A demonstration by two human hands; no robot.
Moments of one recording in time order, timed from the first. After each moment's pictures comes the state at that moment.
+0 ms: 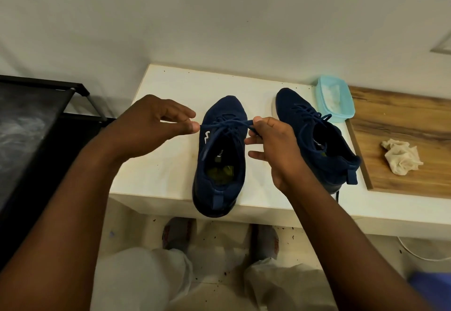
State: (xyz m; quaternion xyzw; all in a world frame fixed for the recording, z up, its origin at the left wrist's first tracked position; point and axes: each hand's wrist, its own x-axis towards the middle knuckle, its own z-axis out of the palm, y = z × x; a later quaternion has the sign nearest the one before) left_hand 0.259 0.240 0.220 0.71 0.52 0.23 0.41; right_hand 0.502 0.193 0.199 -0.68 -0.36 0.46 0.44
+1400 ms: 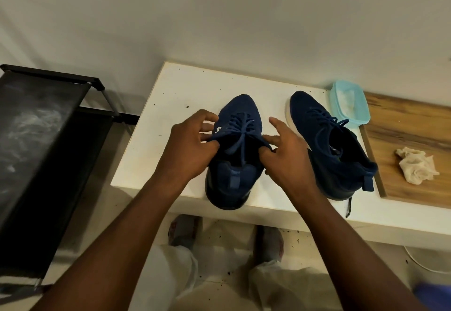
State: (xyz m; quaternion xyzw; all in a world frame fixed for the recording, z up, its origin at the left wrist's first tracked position) left_hand 0.300 0.206 0.179 0.61 0.59 0.34 0.41; right_hand 0.499 0.177 0.180 -0.71 -0.57 0.28 0.30
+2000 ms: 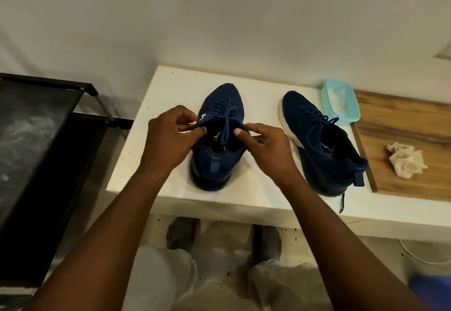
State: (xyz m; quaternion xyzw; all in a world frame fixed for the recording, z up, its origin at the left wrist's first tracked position) left_hand 0.281 0.228 0.168 0.60 0.60 0.40 0.34; right_hand 0.497 0.204 0.161 -0.64 -0.58 0.33 0.37
